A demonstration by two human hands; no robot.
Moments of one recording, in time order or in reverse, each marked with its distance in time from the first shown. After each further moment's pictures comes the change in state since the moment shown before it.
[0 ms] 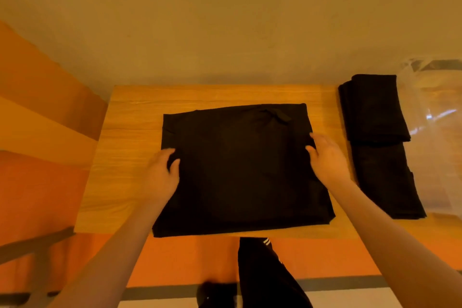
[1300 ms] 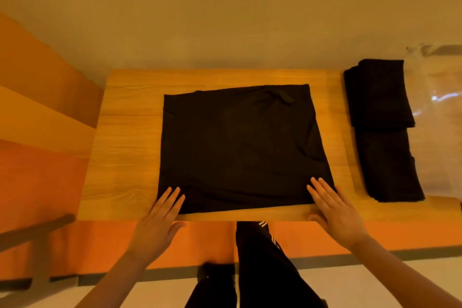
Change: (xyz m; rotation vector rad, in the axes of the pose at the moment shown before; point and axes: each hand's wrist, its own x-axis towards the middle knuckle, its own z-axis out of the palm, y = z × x) left_hand -0.095 -0.108 0.018 0.539 -0.271 0.565; right_hand -0.115 0.090 0.045 -0.487 -0.226 -0.488
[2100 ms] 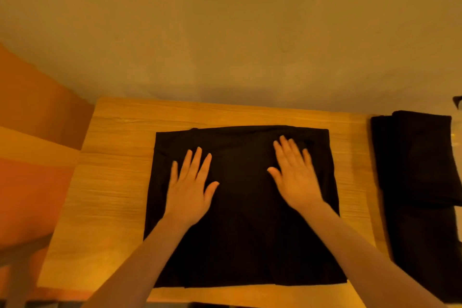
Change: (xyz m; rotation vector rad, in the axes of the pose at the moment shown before) left_hand 0.204 0.016 -0.043 -0.063 0.056 -0.234; right_hand 0.231 -0.026 -0.070 0.092 0.058 0.146
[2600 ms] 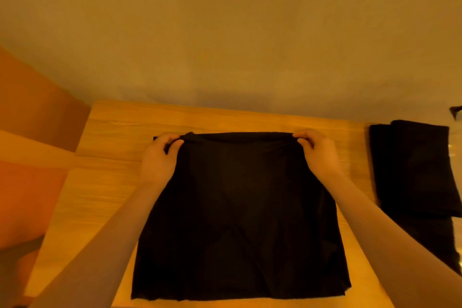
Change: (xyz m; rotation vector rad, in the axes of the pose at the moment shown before) left_hand 0.060 -0.041 -0.044 -0.776 0.268 -0.439; right_hand 0.048 0.037 -0.049 0.661 0.131 0.330
